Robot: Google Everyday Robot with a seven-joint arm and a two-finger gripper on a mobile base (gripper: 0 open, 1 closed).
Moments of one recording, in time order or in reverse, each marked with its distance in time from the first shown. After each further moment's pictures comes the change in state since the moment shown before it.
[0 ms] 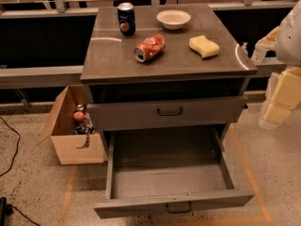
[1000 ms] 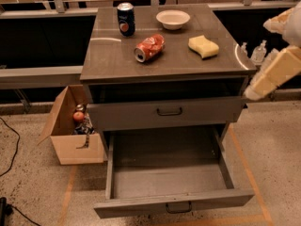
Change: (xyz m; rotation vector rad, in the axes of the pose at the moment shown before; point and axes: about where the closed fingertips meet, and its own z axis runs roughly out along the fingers) arm -0.010 -0.055 -0.004 0.125 -0.251 0.145
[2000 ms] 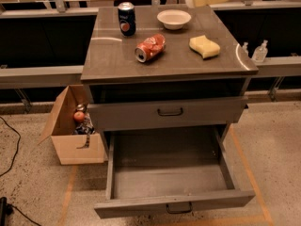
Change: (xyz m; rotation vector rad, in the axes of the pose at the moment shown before) arm -0.147 -0.201 0.063 0.205 -0.670 0.267
